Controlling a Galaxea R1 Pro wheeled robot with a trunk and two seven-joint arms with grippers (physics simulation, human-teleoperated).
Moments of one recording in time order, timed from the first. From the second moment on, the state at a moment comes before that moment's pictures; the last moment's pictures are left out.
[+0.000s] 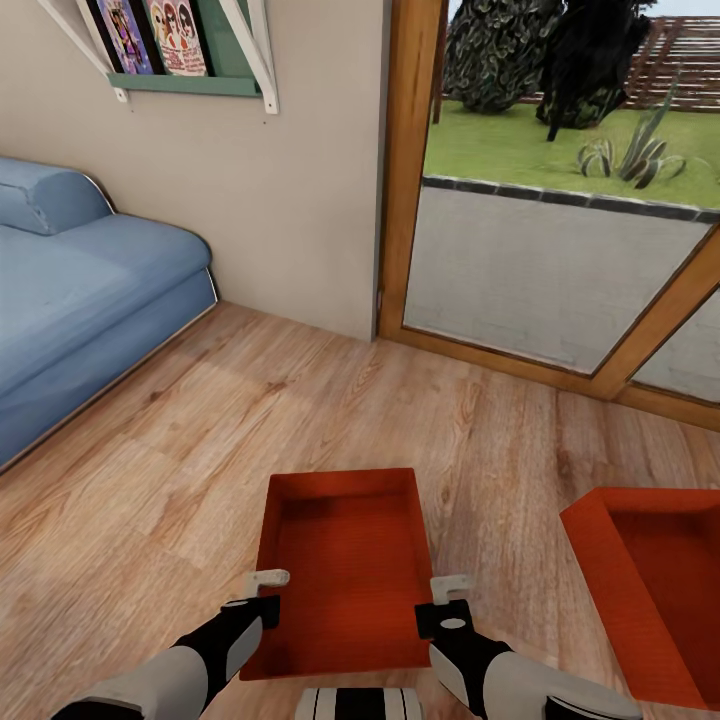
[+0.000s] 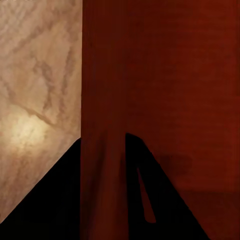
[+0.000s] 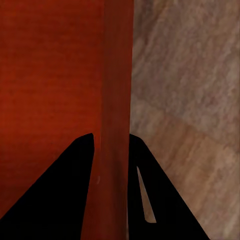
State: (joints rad) left arm -0.69 -0.08 -0.11 -0.14 0.19 0.12 0.20; right arm -0.71 0.17 1.45 -0.01 -1.31 -0.06 -0.28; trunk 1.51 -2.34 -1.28
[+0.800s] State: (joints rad) left arm -0.69 -0.08 -0.10 -0.15 0.18 0.12 0.19; right arm -0.71 0.17 1.45 -0.01 -1.31 -0.07 -0.28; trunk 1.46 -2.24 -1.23
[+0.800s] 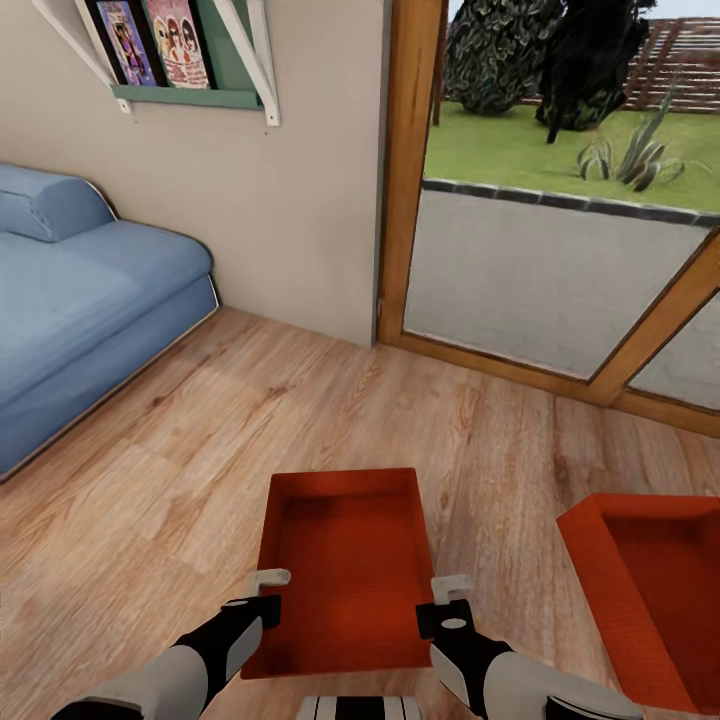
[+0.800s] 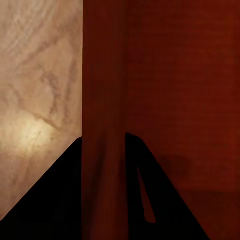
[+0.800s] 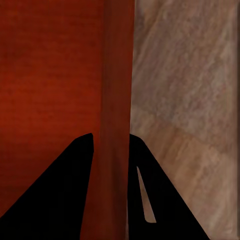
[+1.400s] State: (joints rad) left arm -0.69 -0.08 -0.10 -0.15 0.17 0.12 0.19; right arm -0.71 0.16 1.46 -0.01 -1.32 -0.07 -0.28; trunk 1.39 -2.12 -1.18
